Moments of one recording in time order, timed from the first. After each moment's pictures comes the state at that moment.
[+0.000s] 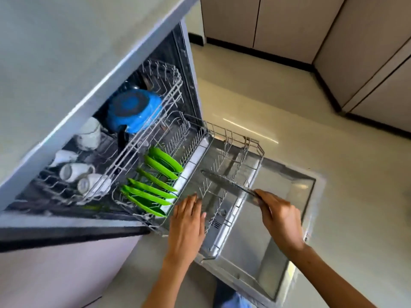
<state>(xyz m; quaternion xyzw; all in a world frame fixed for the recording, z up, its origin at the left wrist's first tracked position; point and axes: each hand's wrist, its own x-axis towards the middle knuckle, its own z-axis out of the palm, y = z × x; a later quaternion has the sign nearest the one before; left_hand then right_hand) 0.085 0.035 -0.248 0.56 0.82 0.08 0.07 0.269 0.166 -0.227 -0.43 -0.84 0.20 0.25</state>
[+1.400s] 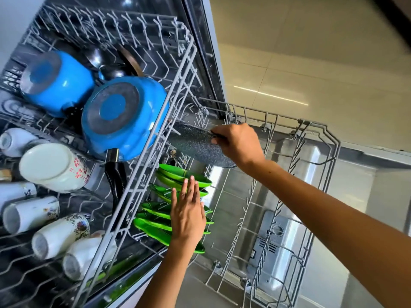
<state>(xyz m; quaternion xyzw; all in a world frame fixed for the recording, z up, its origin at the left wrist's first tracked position) -0.113 0.110 -0.409 0.56 0.82 -0.11 0.07 -0.027 0.311 -0.348 -0.38 -0.85 0.32 0.16</state>
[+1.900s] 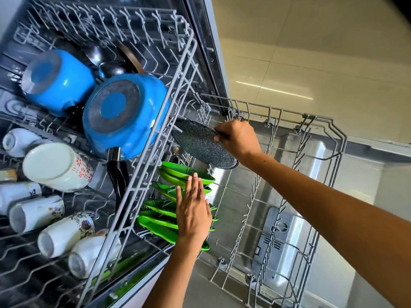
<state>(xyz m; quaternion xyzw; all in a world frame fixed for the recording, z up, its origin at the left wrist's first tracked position) -0.111 0.111 -0.415 0.55 0.83 -0.10 0.07 -0.038 0.317 -0.374 -0.42 -0.82 0.37 0.12</state>
